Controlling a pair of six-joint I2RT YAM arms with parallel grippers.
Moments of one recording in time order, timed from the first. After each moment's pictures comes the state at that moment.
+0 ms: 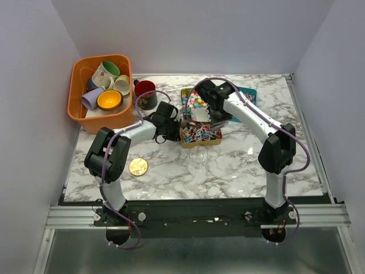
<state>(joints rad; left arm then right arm) -0.47 1.80 1.10 -0.22 0.27 -0.23 0.63 1.99 1.93 -1.33 0.34 -1.15</state>
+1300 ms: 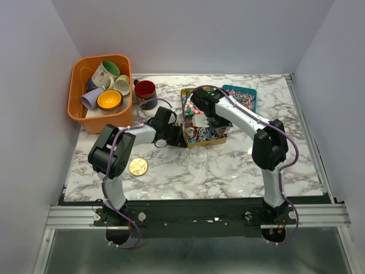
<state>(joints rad) -0.47 1.86 1.02 -0.04 0.54 -0.32 0.65 2.08 1.86 -1.33 0.43 -0.99</state>
